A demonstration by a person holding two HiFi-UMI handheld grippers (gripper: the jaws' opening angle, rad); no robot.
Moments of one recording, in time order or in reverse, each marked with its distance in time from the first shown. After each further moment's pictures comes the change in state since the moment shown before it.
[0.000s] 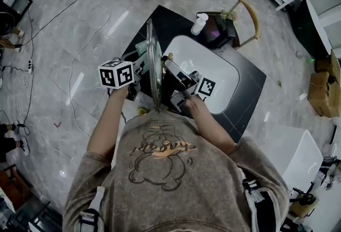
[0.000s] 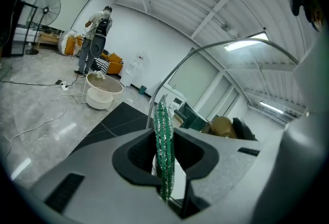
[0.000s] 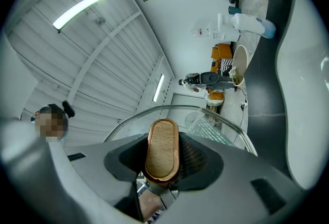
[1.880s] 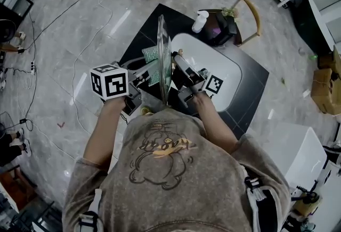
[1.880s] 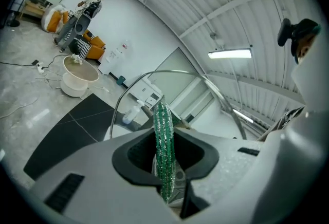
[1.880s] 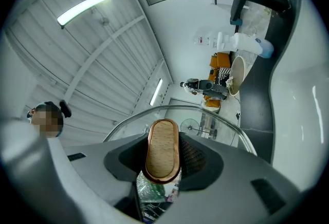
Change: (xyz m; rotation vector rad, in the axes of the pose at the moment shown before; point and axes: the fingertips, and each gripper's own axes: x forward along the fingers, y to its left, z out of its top) left arm -0.048 -0.099 0.018 -0.074 0.073 -0.286; right arm -0.019 -0.007 0.022 -0.059 -0.051 -0.052
